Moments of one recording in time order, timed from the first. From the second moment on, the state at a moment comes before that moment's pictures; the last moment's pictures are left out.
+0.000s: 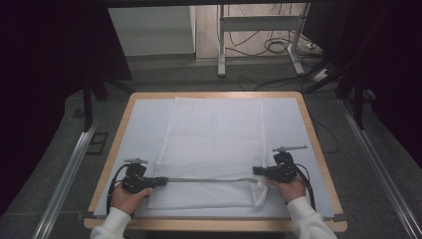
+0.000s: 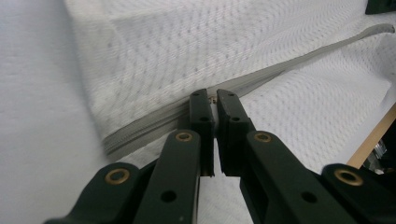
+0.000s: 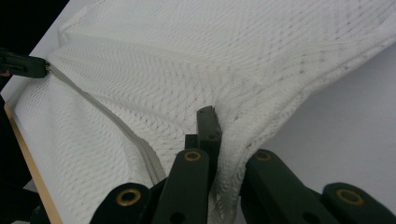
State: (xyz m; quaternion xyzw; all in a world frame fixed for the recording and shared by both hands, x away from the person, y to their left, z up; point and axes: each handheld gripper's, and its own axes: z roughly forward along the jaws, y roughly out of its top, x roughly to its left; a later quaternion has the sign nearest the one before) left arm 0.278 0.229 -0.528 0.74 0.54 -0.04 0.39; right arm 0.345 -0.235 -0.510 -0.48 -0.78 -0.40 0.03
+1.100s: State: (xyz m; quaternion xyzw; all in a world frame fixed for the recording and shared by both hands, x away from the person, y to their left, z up) left arm 0.269 0.270 -0.536 0.73 0.57 -0.02 0.39; right arm 0.347 -0.237 -0.513 -0.49 -0.78 -0.40 0.03
